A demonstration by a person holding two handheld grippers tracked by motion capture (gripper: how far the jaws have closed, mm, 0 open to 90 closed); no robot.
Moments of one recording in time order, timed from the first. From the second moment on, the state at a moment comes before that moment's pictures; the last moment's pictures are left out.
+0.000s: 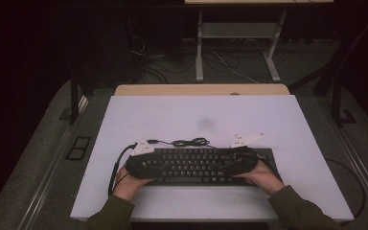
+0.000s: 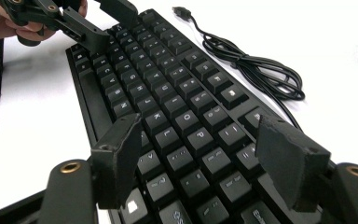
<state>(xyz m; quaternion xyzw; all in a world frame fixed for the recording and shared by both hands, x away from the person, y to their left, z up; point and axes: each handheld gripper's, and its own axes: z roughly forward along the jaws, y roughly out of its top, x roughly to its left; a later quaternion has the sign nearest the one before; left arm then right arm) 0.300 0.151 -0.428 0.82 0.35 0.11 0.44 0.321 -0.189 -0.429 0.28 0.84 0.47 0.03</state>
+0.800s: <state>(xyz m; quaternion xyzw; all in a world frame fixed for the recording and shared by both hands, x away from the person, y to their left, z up) 0.308 0.153 -0.430 0.82 0.35 0.10 0.44 0.324 -0.171 -0.431 0.27 0.84 0.46 0.04</state>
